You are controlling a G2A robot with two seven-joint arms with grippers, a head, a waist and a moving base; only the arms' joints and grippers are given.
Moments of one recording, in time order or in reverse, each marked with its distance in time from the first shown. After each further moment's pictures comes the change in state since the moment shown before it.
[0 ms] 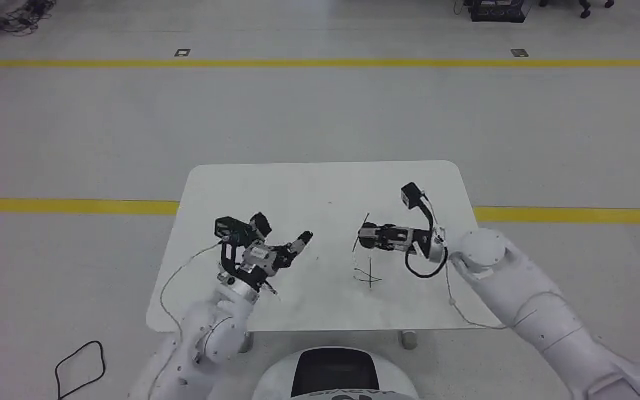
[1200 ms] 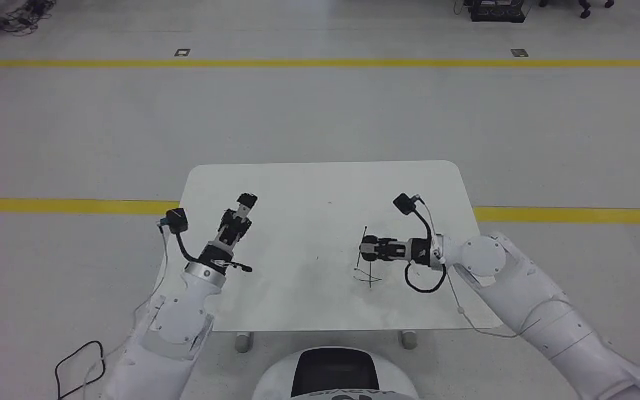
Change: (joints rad) left arm 0.020 -0.008 -0.188 -0.009 -0.837 -0.026 -0.100; right arm -0.024 0.044 -0.007 -0.086 -0.271 -0.091 -0.016
